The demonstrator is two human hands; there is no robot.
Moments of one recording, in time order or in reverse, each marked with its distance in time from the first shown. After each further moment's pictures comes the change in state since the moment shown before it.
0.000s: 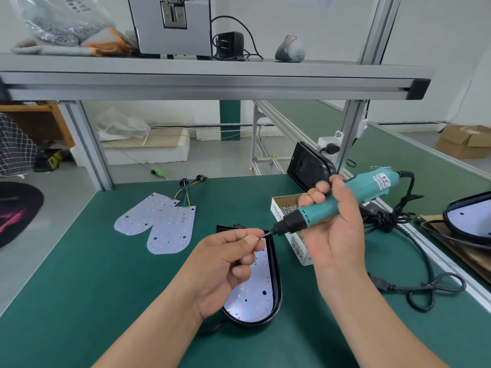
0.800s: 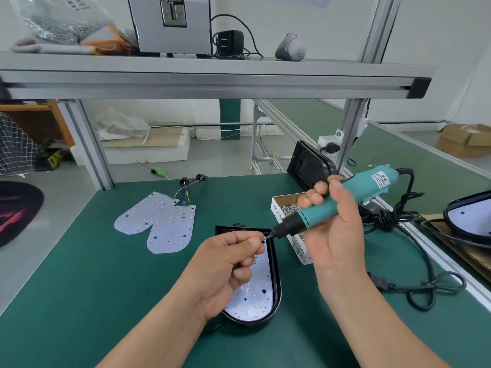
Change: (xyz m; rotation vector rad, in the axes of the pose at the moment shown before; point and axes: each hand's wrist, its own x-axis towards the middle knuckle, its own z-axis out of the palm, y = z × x) left_hand 0.006 -0.009 -0.002 -0.008 0.082 -0.003; right_hand -0.001 0.002 -0.003 -0.020 -0.036 0.009
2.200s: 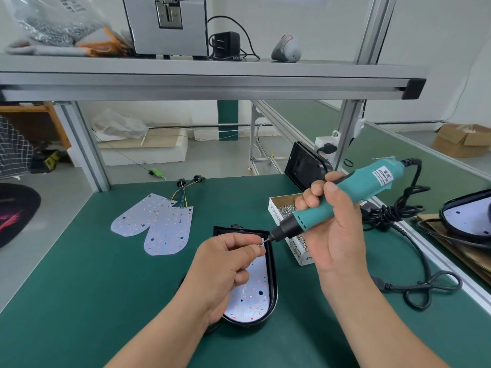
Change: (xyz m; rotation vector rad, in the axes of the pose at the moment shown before) left_hand 0.004 -0.011 0.001 0.207 0.061 0.134; right_hand -0.004 -0.009 0.002 -0.135 -0.154 -0.053
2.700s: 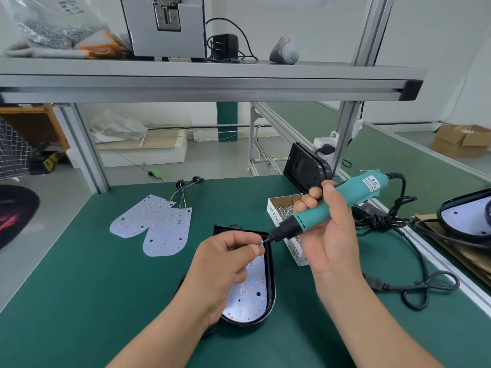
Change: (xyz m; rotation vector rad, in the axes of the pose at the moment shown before) left_hand -0.004 0.004 0.003 0.041 0.014 0.066; right_hand 0.004 0.009 -0.010 0.101 0.179 0.063
